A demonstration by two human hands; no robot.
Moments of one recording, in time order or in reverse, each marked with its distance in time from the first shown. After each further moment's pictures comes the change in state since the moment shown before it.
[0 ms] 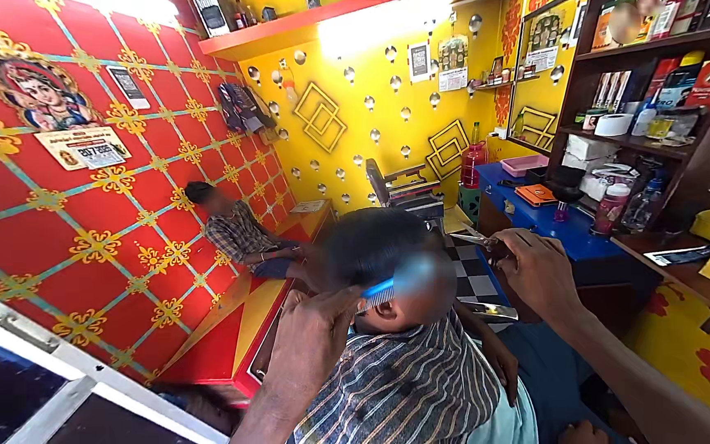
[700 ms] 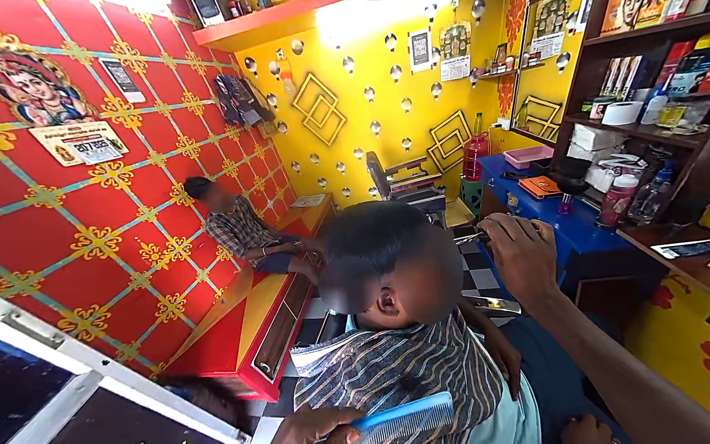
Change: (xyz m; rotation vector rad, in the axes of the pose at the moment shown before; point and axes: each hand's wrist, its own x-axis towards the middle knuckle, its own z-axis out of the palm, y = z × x) left_hand -0.134 -0.007 -0.006 -0.759 -0.488 -0.183; right_hand 0.023 -0.071 -0.018 0.006 -0.529 0.785
